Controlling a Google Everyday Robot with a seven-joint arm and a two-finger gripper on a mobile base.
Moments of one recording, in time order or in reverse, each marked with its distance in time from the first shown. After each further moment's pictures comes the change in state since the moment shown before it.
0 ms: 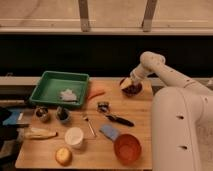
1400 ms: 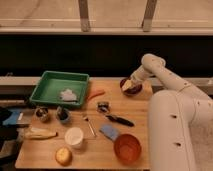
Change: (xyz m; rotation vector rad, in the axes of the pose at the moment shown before) arm 0.008 -0.002 0.019 -0.071 0.019 -0.005
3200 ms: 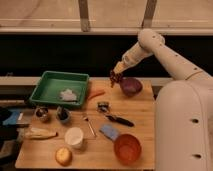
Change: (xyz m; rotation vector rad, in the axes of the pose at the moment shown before) arm -0.075 0.134 -0.118 -0.122 -0.088 -0.151
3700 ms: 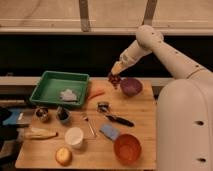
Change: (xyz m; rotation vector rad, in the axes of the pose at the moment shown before) arm 0.013 0.033 -0.010 -0.062 0.044 0.002
